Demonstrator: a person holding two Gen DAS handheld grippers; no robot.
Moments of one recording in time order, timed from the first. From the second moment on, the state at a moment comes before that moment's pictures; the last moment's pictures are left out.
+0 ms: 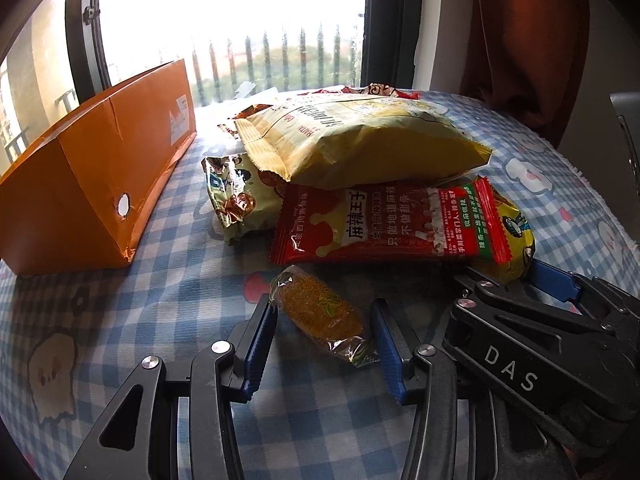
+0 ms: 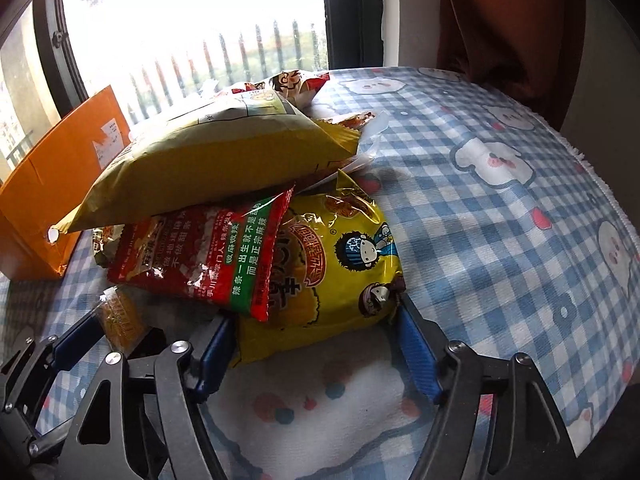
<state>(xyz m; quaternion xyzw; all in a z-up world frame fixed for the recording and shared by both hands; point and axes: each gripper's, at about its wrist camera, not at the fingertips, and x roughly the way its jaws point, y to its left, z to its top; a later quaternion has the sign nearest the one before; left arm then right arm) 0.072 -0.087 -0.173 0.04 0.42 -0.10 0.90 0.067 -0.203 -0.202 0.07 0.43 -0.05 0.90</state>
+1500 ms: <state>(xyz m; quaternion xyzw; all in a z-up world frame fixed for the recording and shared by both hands) 0.093 0.008 -0.038 -0.02 0.25 -0.04 0.97 0.088 -0.114 -0.047 0.06 0.26 0.03 0.96</state>
